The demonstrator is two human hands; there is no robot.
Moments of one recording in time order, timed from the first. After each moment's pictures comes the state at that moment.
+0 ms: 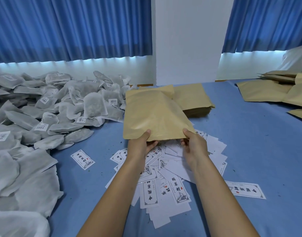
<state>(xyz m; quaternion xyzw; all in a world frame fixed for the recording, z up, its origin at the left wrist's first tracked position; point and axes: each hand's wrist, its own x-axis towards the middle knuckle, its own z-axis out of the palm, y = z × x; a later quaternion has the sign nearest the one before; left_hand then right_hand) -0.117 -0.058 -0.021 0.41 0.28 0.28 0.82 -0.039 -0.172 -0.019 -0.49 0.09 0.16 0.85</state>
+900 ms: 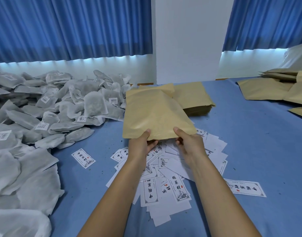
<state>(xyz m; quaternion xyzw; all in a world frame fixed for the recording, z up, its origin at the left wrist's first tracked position) -0.117 -0.059 -0.022 0.42 0.28 0.29 0.82 -0.047 -0.169 -0.019 -0.51 0.02 0.19 0.84</state>
